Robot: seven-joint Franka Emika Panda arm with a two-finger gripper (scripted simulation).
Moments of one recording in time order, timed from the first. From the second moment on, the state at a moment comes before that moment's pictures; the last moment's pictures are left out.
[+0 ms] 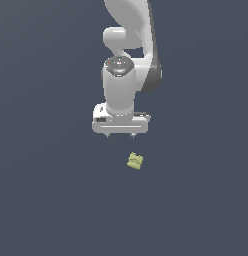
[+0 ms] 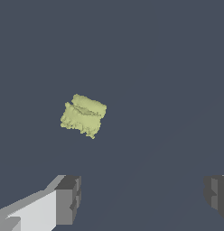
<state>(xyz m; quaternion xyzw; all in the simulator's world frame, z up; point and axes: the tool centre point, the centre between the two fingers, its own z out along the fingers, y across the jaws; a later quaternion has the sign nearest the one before) -0.001 -0.014 0.175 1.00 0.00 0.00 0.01</state>
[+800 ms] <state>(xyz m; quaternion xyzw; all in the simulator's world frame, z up) 0.007 -0.025 0.176 1.00 0.00 0.01 0.02</state>
